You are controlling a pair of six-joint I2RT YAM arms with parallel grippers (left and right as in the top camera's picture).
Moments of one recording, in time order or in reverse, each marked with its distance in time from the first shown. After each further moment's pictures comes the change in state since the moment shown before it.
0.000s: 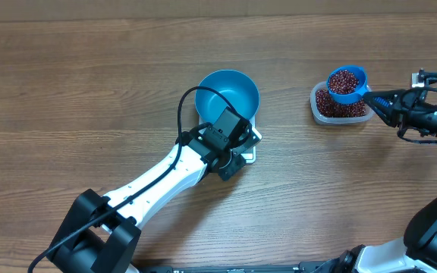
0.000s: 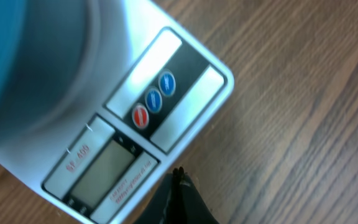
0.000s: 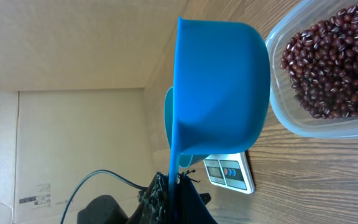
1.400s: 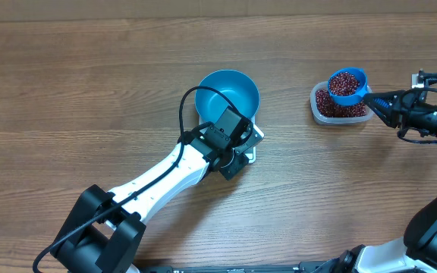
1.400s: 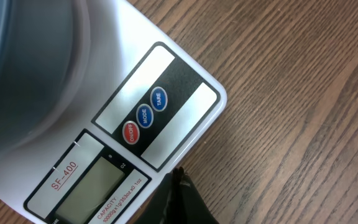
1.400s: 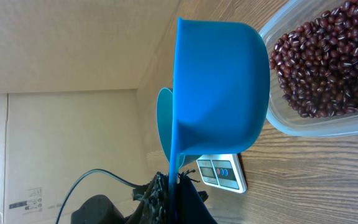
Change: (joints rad) left arm 0.000 0.025 0.000 0.040 0.034 -0.026; right arm 0.000 0.000 0.000 0.000 0.032 0.000
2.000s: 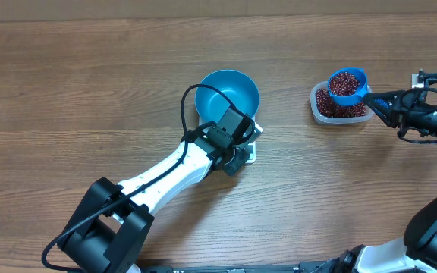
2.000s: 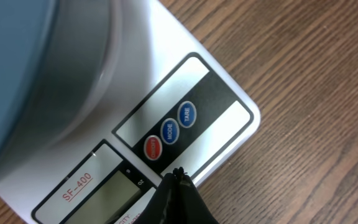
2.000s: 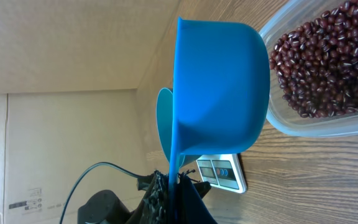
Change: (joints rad) left arm 0.000 0.046 0.000 0.063 -0.066 -0.076; right arm 0.000 0.000 0.000 0.001 0.002 0.000
